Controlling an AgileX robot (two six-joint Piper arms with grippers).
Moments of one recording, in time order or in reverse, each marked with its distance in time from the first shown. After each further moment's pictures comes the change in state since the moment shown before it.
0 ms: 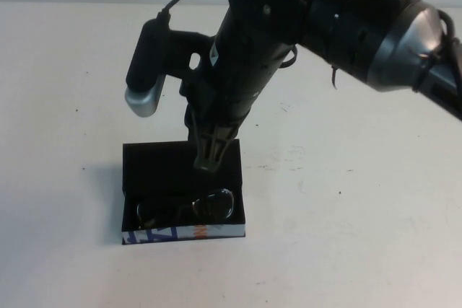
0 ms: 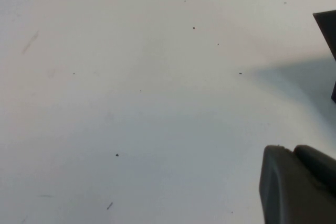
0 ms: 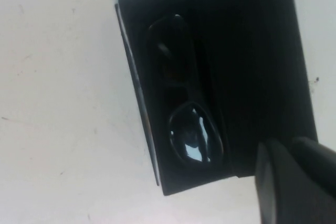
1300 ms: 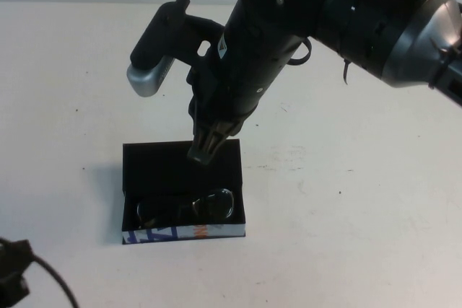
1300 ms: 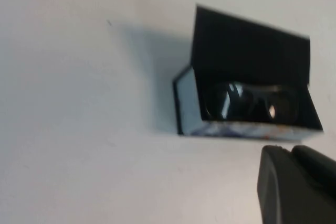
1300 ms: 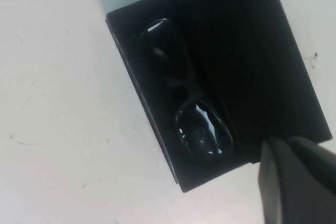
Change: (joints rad) right arm -0.009 -0.032 0.008 -0.009 0.009 0.180; left arm -0.006 0.425 -0.351 -0.506 0.213 -0.080
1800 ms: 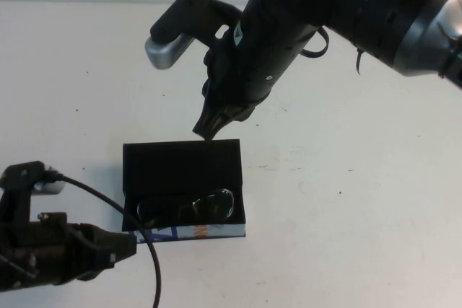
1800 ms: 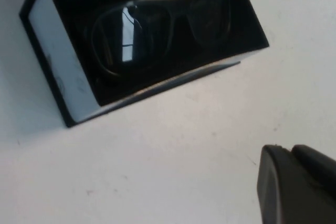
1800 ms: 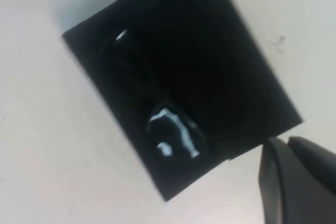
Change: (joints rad) right arm -0.043 0.000 0.000 -0.016 -0.019 0.125; left arm -0.009 0.757 -0.077 -0.824 0.144 1.127
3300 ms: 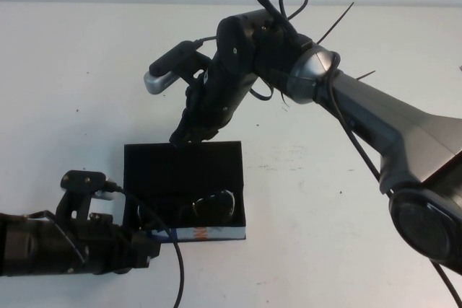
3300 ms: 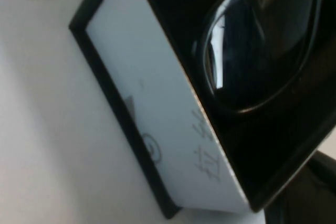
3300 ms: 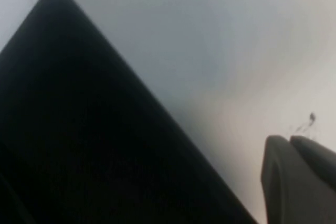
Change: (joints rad) right arm -0.093 0.478 -0.300 0.124 -0.139 0.013; left arm -0.089 0.497 -0.061 -0.450 -0.102 0.669
